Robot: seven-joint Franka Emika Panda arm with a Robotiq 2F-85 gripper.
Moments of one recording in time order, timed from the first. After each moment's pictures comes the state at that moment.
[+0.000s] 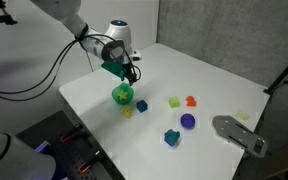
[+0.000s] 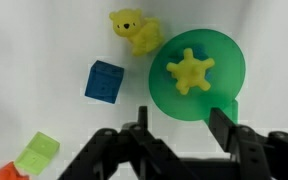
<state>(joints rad) 0.07 0.30 0.09 -2.28 0.07 2.66 -0.01</state>
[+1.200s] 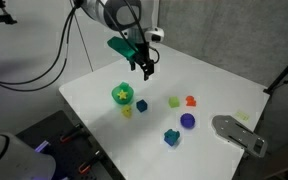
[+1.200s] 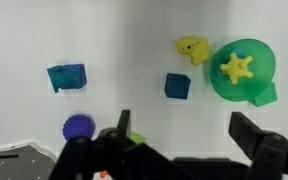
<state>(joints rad) -0.06 -0.04 -0.05 -2.26 0.02 2.20 -0.01</state>
